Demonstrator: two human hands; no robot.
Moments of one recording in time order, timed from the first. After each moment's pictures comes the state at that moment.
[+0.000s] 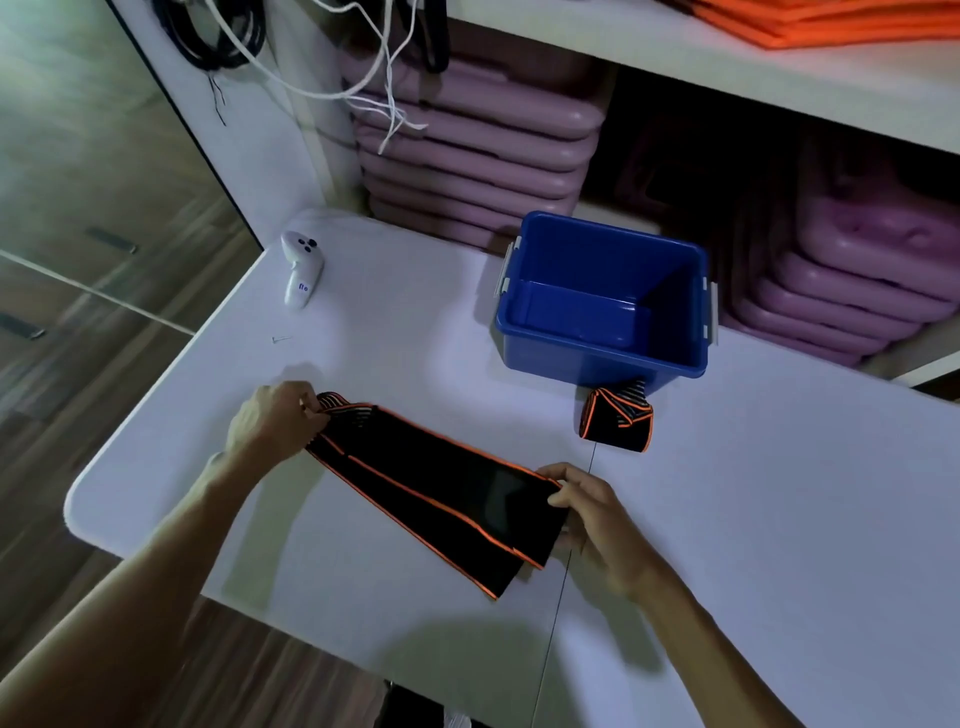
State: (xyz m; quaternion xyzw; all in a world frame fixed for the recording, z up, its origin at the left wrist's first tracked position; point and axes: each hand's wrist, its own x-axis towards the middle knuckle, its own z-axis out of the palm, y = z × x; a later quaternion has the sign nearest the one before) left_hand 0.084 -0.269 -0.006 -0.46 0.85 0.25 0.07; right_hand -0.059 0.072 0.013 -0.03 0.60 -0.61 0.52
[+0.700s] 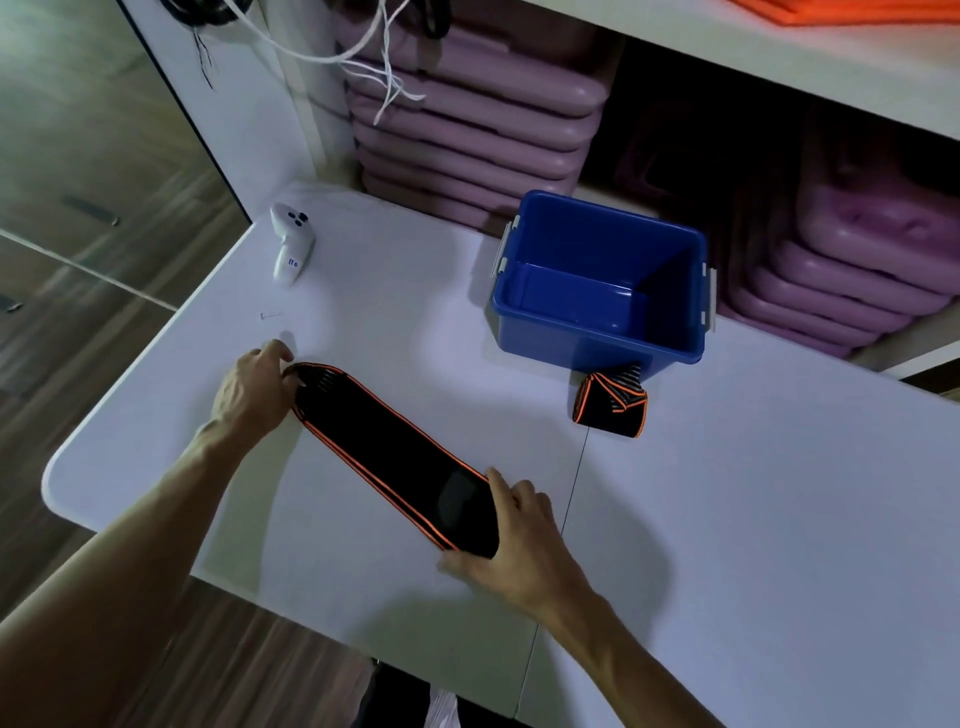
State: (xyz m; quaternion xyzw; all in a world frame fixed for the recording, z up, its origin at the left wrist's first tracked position) left_hand 0.086 -0.296 -0.044 -0.42 0.89 0.19 -0.03; right_hand 0.001 0.054 -0.013 -0.34 0.86 -0.19 0.34
